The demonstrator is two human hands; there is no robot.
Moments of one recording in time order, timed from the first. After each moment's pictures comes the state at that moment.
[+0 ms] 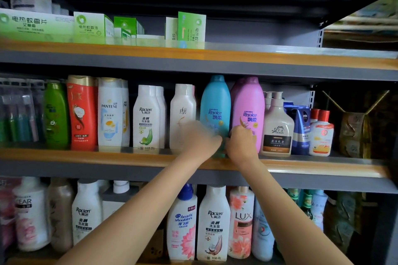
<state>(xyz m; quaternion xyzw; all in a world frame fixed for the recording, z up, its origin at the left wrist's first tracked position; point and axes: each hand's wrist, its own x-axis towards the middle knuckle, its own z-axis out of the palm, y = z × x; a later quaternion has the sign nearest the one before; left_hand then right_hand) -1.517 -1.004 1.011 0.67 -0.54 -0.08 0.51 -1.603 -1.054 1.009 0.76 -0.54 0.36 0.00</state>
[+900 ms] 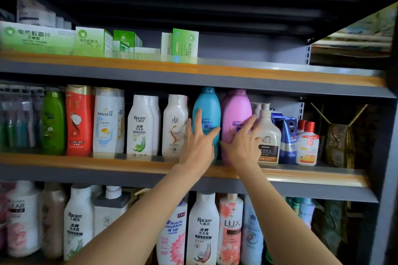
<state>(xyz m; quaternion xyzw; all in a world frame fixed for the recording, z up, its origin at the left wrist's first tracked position) -1.527 -1.017 1.002 0.66 -0.62 0.26 0.34 -1.626 -1.066 1.016 0.70 -0.57 0.44 -0.04</state>
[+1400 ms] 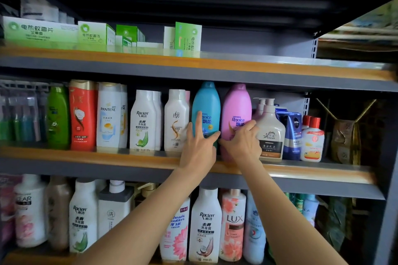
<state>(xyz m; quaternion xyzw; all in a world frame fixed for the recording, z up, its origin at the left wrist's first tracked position) -1.526 -1.016 0.983 0.65 -0.62 0.22 0.37 -1.620 -1.078 1.010 0.70 -0.56 0.44 -0.07</state>
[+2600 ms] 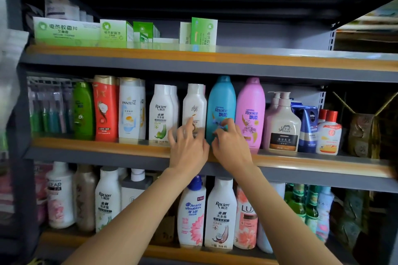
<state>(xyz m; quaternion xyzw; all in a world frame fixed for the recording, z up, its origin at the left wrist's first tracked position) -1.483 -0.978 0.968 0.74 -0.54 0.30 0.28 -1.590 -1.025 0.988 0.83 -0.37 0.40 0.10</state>
